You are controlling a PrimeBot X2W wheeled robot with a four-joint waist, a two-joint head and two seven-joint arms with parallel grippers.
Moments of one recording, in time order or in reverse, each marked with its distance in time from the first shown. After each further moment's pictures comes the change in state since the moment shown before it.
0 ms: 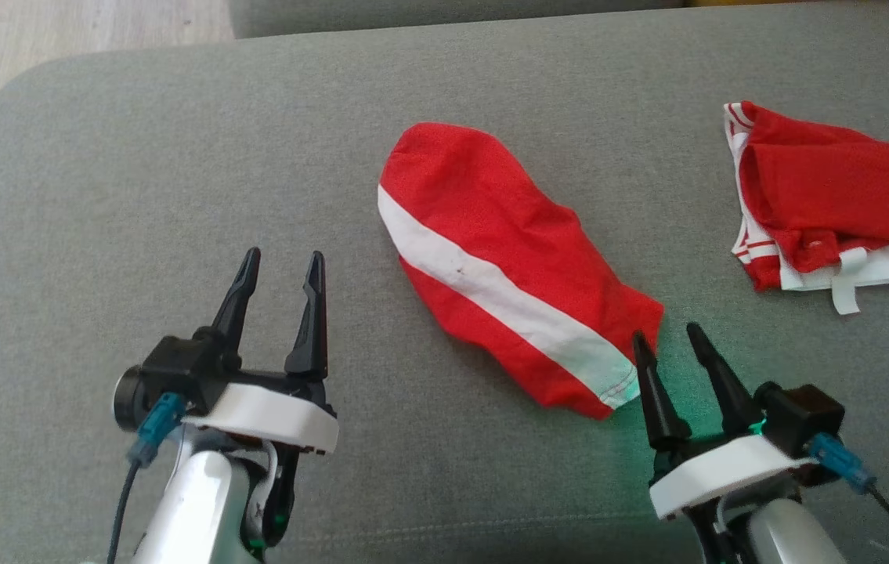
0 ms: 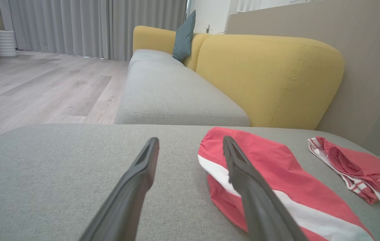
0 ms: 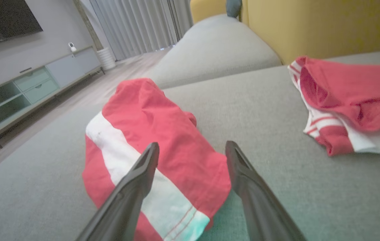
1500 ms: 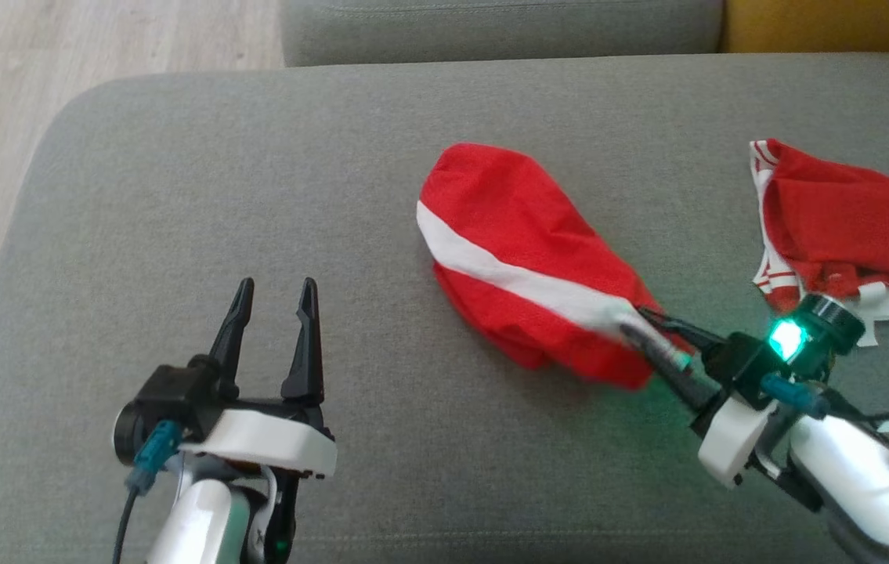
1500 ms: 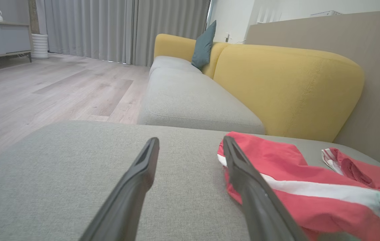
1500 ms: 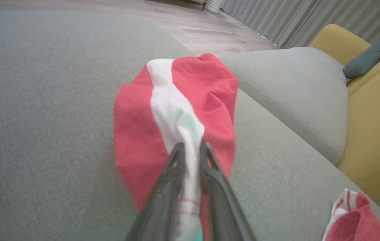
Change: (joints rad) left arm 0.064 0.001 -0.006 -0.030 -0.032 0.043 0.000; right arm -0.389 -0.496 0.629 0.140 -0.051 0.000 -0.009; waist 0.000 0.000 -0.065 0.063
